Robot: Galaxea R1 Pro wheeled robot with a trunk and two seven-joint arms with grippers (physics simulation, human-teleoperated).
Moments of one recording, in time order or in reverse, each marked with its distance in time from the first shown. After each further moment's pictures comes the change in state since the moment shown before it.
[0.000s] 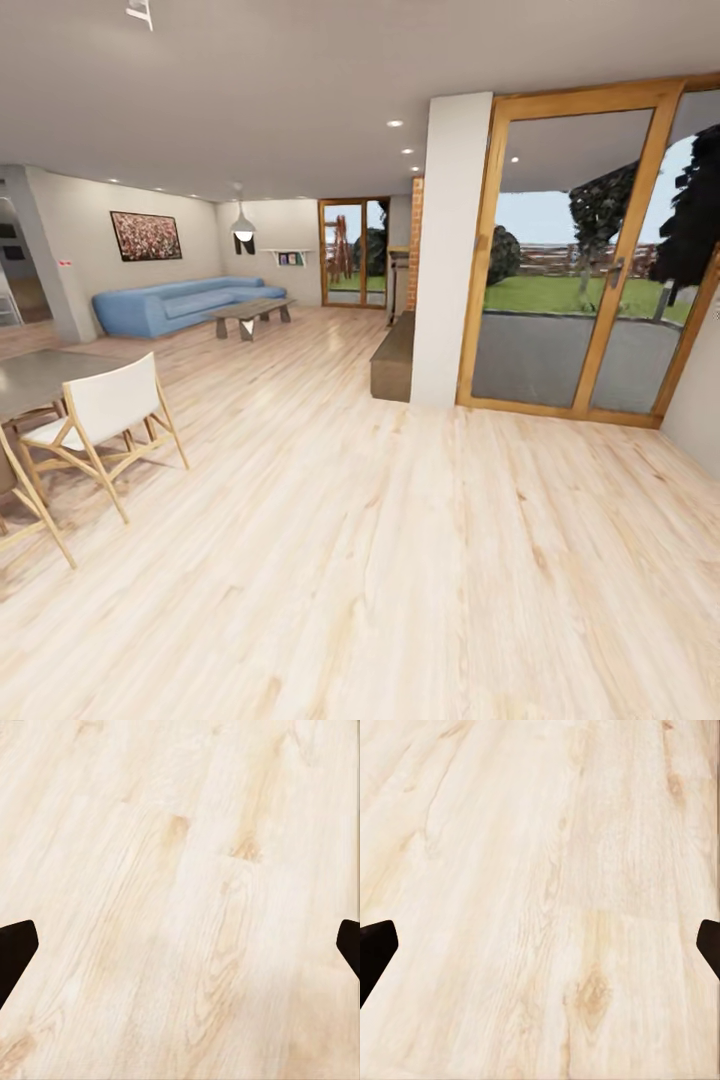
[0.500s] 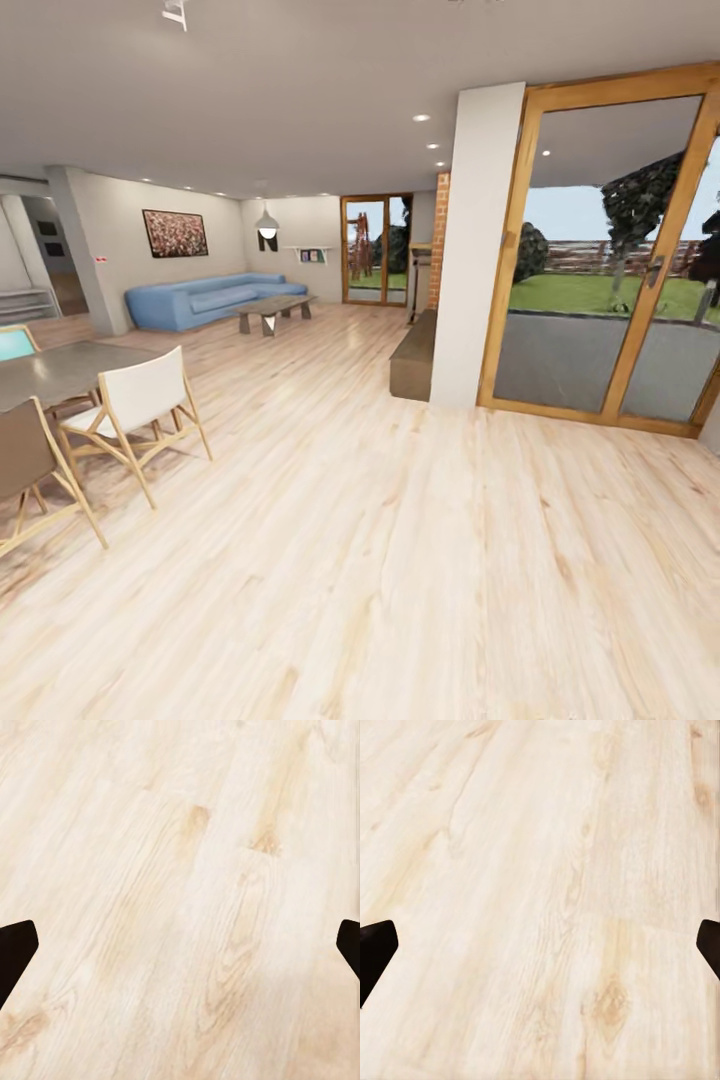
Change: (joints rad) left arm 0.000 -0.001 -0.001 -0.003 -0.001 0.004 0.000; right arm 0.000 0.000 0.000 -0.006 0.000 0.000 0.000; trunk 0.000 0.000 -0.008
